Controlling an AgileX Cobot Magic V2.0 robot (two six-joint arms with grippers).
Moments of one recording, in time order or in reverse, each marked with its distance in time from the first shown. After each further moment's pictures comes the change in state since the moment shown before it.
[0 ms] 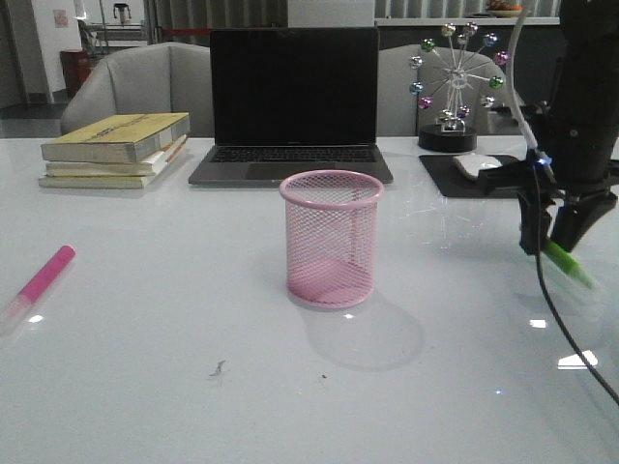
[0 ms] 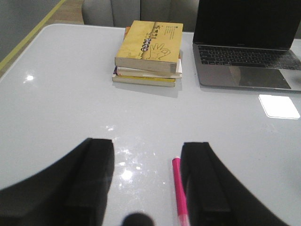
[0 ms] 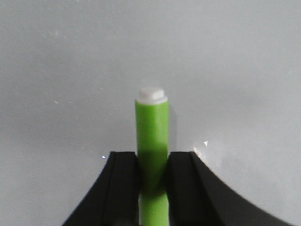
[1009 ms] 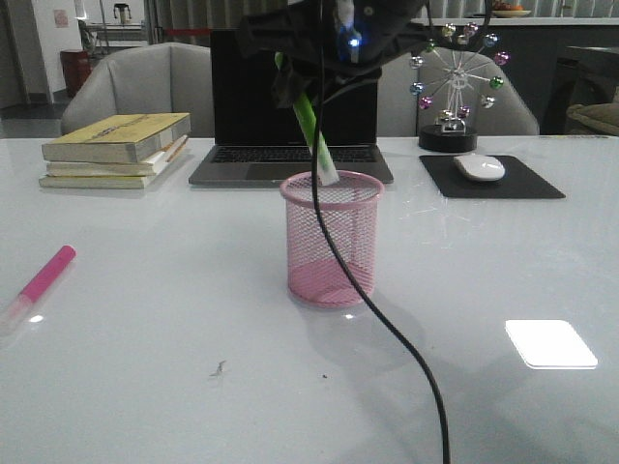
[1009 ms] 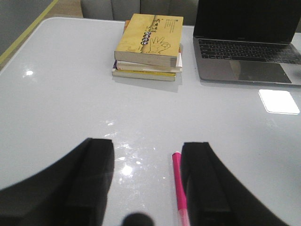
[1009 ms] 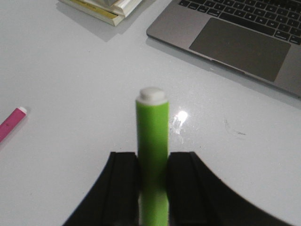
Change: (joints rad) left arm 0.000 0.000 0.000 0.000 0.012 0.000; right arm 0.460 -0.285 0.240 0.087 -0.705 -0.061
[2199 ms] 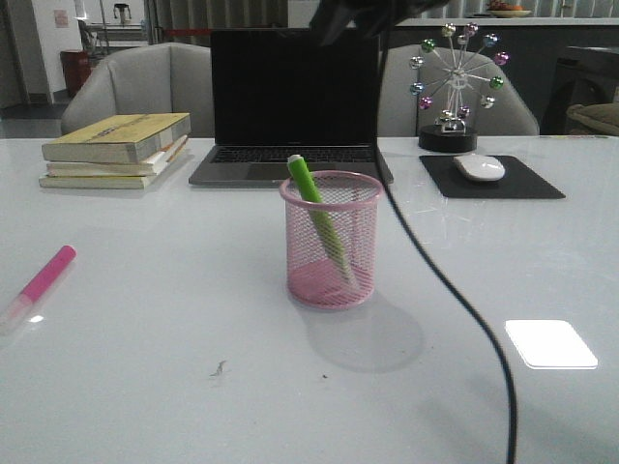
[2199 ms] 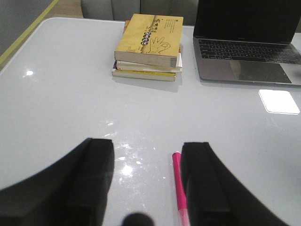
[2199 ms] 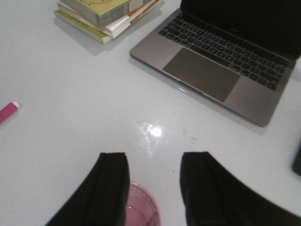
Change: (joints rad) left arm 0.000 0.000 0.000 0.000 0.000 0.000; right arm -0.031 -0.236 0.080 -0.142 0.106 -0.002
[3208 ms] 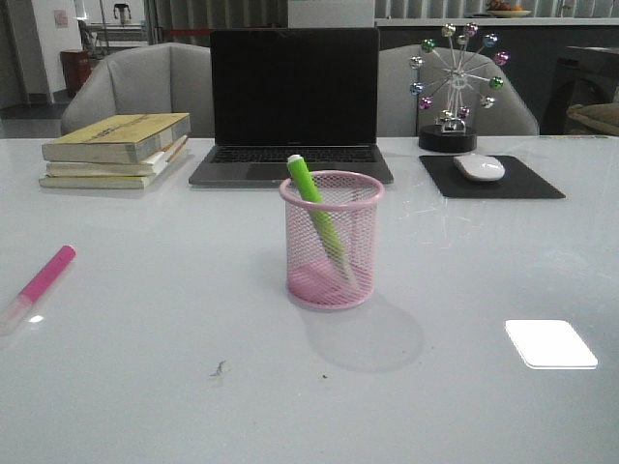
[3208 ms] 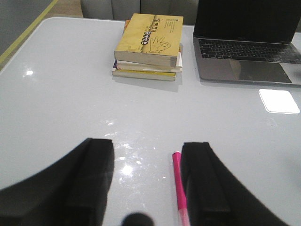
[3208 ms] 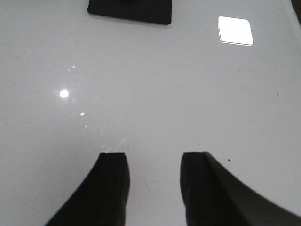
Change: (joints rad) left arm 0.000 0.000 0.000 0.000 0.002 0.000; right arm -0.542 -0.665 0.575 -0.029 0.224 0.000
